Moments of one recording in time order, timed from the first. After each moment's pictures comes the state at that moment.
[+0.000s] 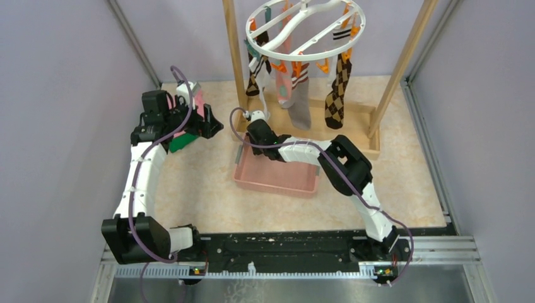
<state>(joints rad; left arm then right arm) 0.08 1.25 1.21 -0.54 0.66 0.15 0.86 2.24 1.58 -0.02 0.27 0.32</state>
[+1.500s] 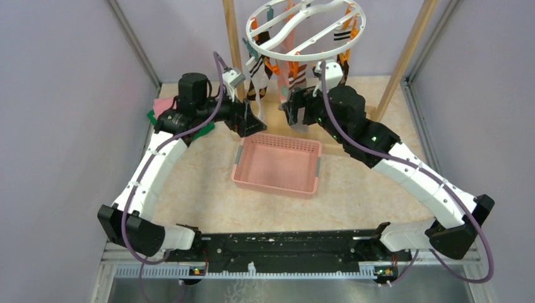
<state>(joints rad) -0.32 1.33 1.45 -0.57 0.77 -0.01 0.83 1.27 1.45 -0.36 0.32 0.25</state>
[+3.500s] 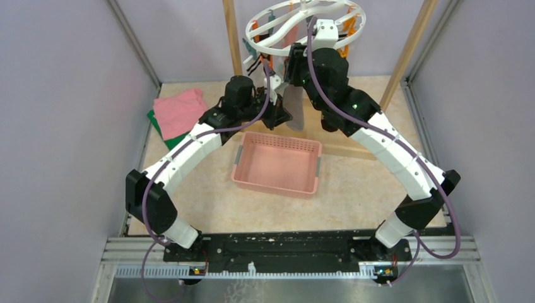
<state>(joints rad) -0.57 1.55 1.44 -0.24 0.56 0.03 0.82 1.60 1.94 -0.41 0.56 0.25</state>
